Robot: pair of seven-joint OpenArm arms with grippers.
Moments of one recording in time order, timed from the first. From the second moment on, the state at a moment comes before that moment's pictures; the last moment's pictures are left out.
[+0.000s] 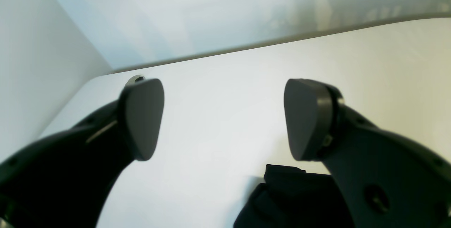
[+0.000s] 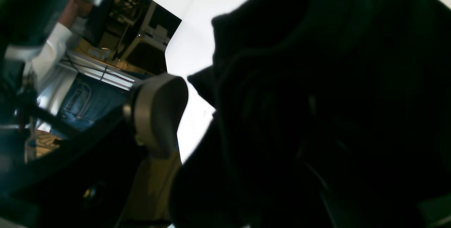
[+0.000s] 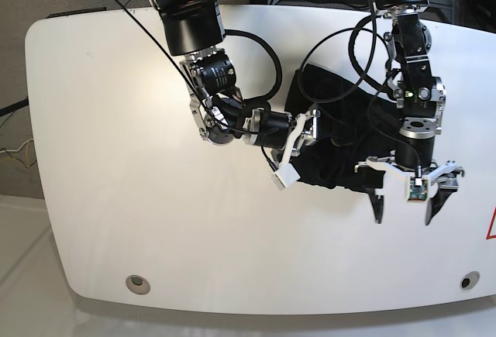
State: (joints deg) left arm -0.4 -5.3 -10.2 107.2 7.0 -11.0 20.1; right arm 14.0 -8.8 -12.2 68.0 53.3 37.1 -51.8
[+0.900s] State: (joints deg) left arm -0.4 -5.1 -6.1 107.2 7.0 -11.4 20.1; right arm 17.0 -8.3 -27.5 62.7 60.7 33.5 -42.8
